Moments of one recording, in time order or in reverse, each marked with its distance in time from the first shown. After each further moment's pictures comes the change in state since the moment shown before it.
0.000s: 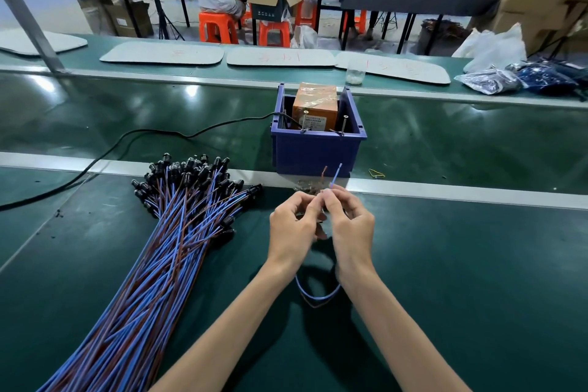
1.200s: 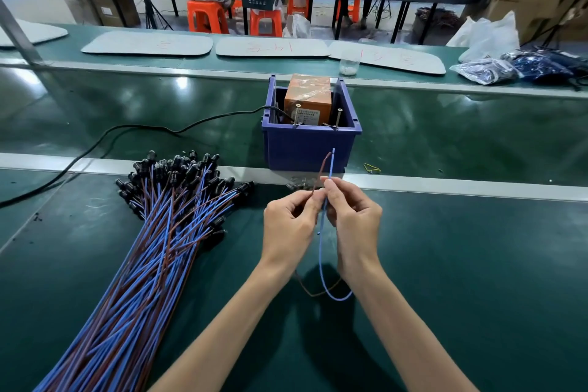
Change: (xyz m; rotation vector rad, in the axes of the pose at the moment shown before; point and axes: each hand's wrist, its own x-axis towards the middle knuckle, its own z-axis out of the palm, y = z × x) left_hand -0.004 0.013 0.001 -0.016 -0.056 0.129; right_hand 0.005 -0.015 -0.005 0.119 -0.016 -0.008
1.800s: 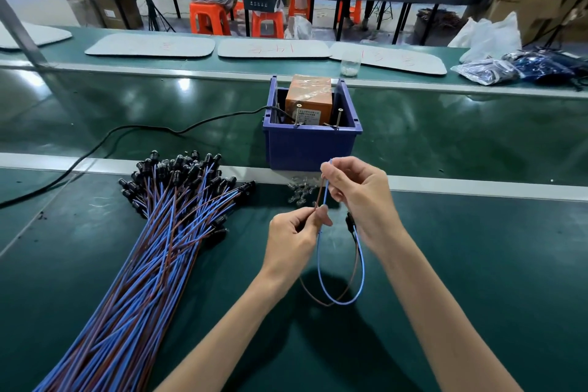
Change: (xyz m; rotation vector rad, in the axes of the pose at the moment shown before) left_hand -0.014 -0.009 -0.004 0.096 -0.068 -0.052; right_hand 0.027 -0.033 -0.009 -0.093 -0.352 -0.027
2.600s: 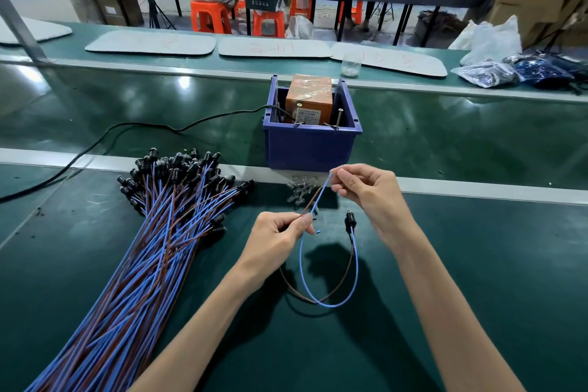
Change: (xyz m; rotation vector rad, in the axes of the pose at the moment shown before) left_hand 0.006 -0.008 -0.027 0.064 -0.134 -0.094; right_hand 0.015 0.010 -0.030 -0.123 -0.005 0.092
